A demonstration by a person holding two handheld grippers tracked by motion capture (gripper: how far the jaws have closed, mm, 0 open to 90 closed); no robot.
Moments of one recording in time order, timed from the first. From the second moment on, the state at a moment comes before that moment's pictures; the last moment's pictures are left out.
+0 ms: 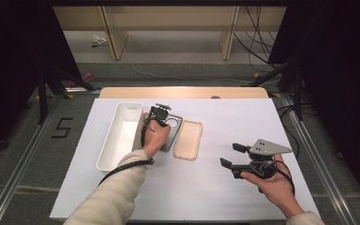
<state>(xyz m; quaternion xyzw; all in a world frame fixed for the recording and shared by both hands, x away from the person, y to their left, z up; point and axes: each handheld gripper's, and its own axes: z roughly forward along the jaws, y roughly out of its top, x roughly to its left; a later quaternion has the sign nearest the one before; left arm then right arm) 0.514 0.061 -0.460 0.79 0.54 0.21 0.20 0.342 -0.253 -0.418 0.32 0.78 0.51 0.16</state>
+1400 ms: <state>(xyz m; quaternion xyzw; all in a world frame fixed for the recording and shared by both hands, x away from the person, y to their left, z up) 0.513 0.068 -0.472 0.72 0.63 0.20 0.21 0.342 -0.251 -0.419 0.32 0.79 0.51 0.16</state>
